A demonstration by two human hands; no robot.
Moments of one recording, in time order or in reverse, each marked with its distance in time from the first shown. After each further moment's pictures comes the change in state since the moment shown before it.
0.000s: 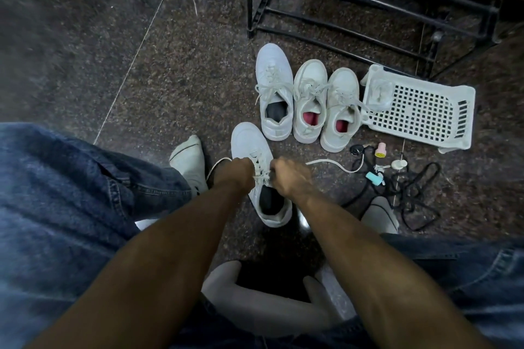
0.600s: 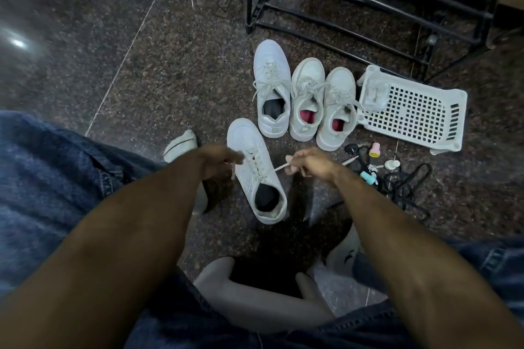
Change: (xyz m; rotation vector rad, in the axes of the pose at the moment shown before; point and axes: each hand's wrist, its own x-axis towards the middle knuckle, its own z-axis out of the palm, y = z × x) left_hand 0.022 -0.042 -0.027 -1.301 -0.428 -0.293; right_hand 0.001 0.065 -0.037 0.943 -0.288 0.150
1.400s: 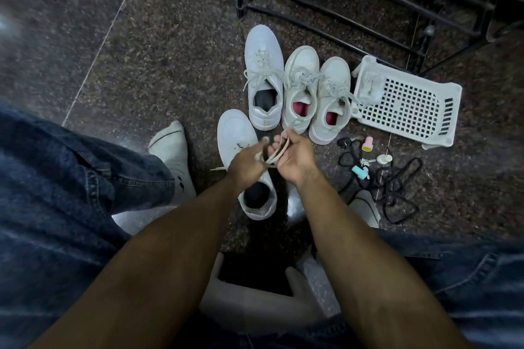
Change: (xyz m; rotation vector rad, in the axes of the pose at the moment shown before) left_hand 0.014 -0.021 0.088 0.291 0.195 0.435; right_hand 0.012 -0.021 0.043 1.297 0.195 0.093
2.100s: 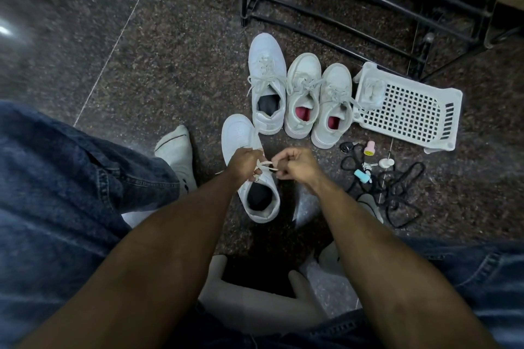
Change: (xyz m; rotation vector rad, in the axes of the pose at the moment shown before) left_hand 0.016 -0.004 -0.010 -0.322 0.000 -0.263; right_hand -0.005 -0.002 -0.025 -1.051 -0.058 -0.216
